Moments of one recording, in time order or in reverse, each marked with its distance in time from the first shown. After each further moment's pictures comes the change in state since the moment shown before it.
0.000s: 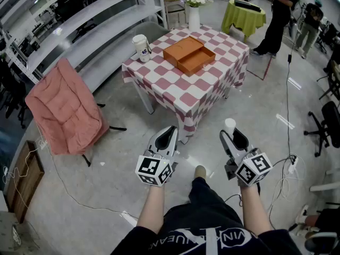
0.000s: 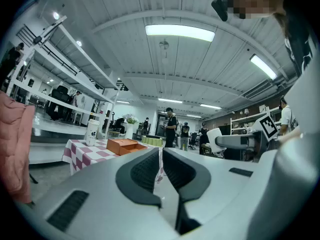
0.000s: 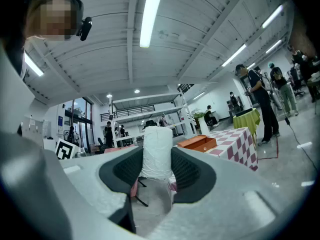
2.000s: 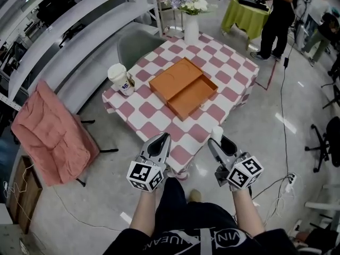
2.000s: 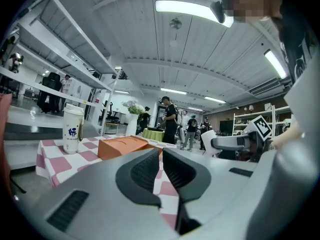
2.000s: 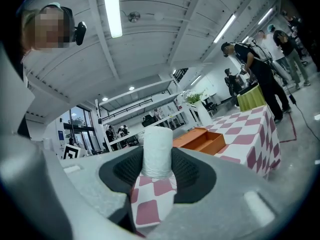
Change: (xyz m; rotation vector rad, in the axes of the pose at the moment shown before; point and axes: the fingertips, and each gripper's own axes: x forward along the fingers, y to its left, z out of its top) left arm 0.254 0.138 0.006 -0.020 0.100 -0.027; right arm 0.229 -0.182 0.014 0.166 0.093 0.063
